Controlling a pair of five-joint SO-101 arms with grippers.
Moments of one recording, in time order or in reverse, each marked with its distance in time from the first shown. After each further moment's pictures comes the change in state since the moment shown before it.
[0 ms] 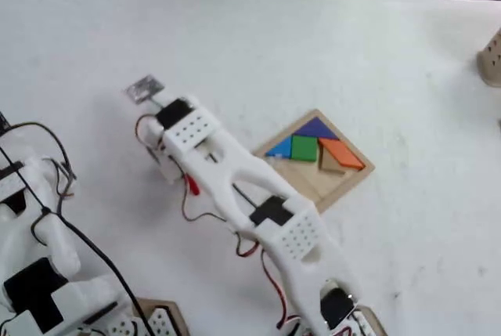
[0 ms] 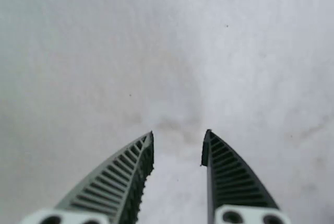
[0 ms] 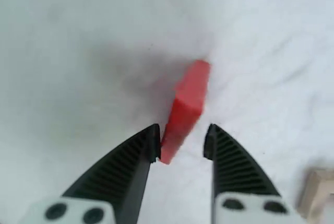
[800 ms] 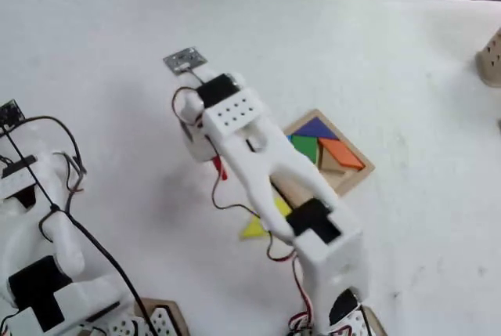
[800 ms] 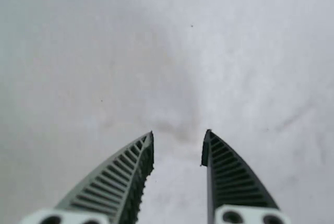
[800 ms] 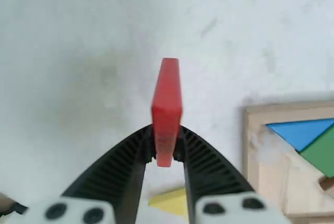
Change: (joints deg) left arm 4.0 0.0 0.0 -1.1 0.0; right arm 8.2 -16.9 10.5 4.5 0.0
